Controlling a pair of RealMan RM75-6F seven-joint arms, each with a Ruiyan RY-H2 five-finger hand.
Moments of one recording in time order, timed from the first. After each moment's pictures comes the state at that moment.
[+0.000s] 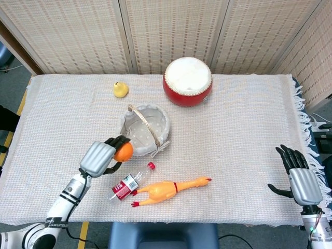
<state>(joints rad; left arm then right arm) -0.66 -1.26 -0.22 -1.98 1.13 1.06 0.60 0.09 -1.11 0.05 -1.68 -1.48 1.42 0.04</state>
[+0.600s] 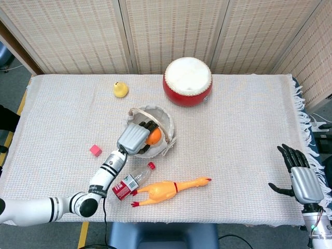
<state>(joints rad) -0.98 -1.52 -0.32 -1.61 0.86 0.91 0.71 0.09 -1.10 0.06 -1.69 -1.45 1.39 0.07</state>
